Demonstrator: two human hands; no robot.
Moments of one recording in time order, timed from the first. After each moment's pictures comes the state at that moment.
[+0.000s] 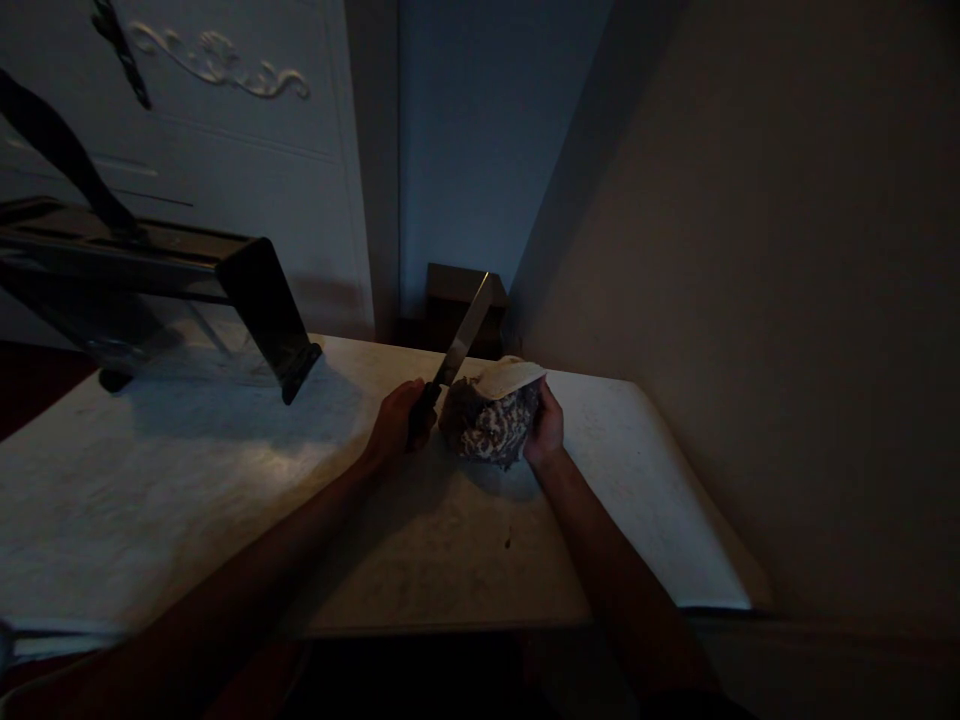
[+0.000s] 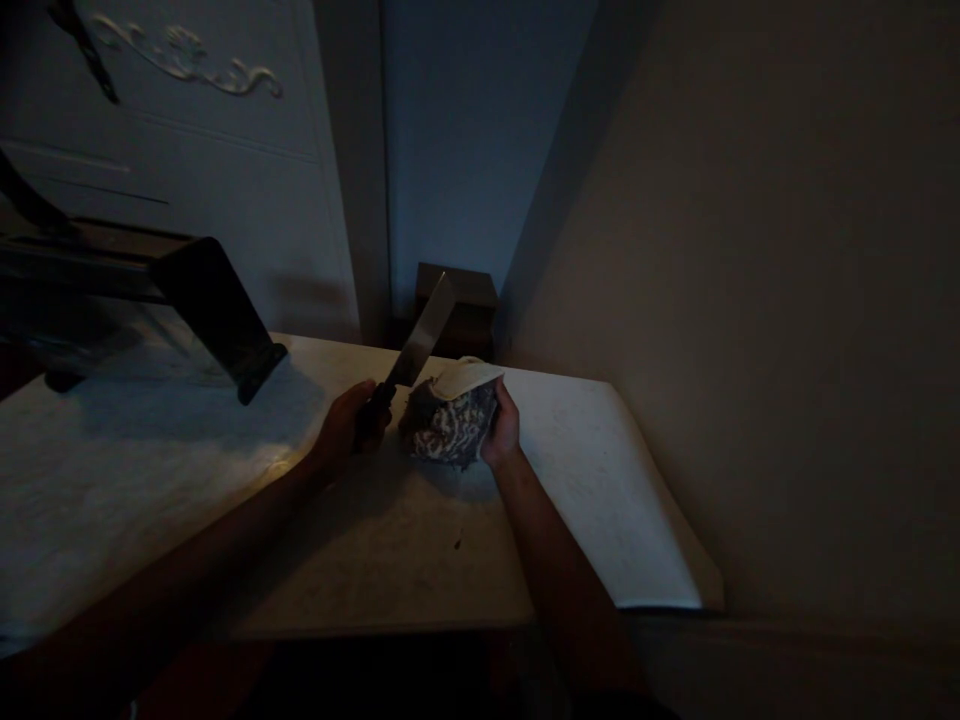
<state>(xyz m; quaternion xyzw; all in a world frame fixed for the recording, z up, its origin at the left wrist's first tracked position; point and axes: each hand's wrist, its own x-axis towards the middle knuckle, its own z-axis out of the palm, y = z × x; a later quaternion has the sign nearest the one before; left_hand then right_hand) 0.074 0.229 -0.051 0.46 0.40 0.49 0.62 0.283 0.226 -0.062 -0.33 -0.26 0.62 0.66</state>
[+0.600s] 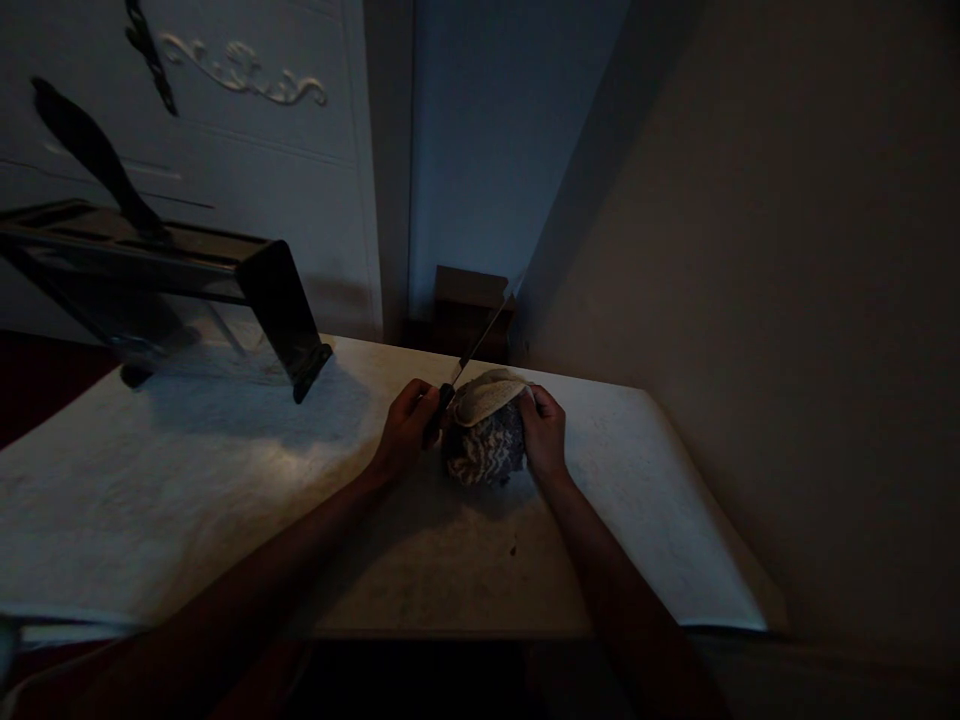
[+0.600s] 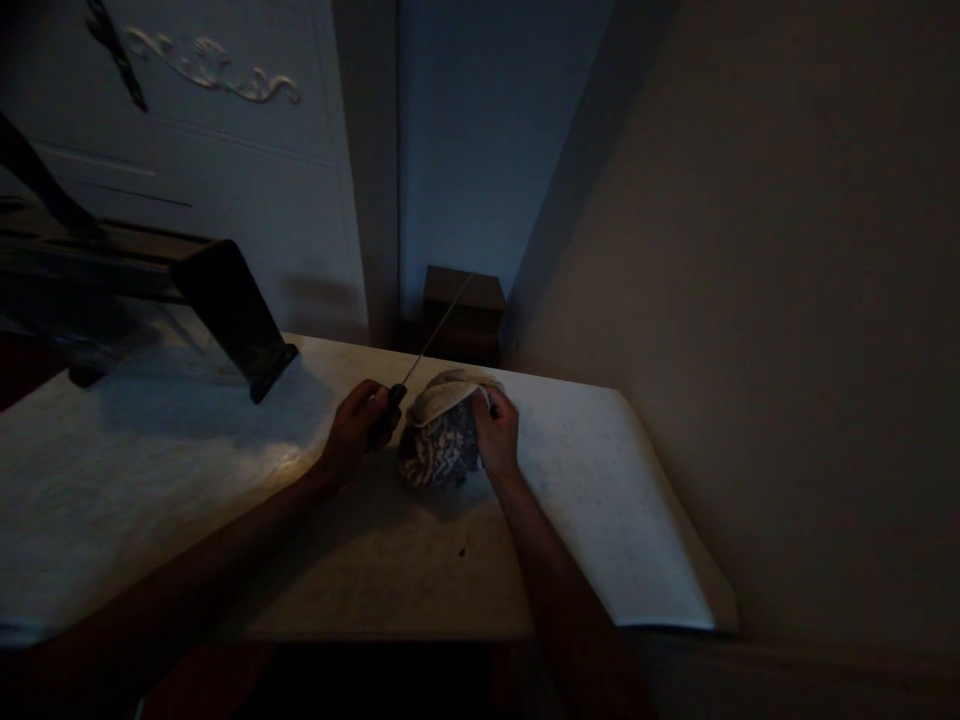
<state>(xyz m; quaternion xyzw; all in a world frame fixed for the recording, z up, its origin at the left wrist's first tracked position) 0.077 0.223 -0.053 0.51 0.35 0.55 0.56 0.273 0.212 -0.054 -0.49 -0.53 0.27 0.64</state>
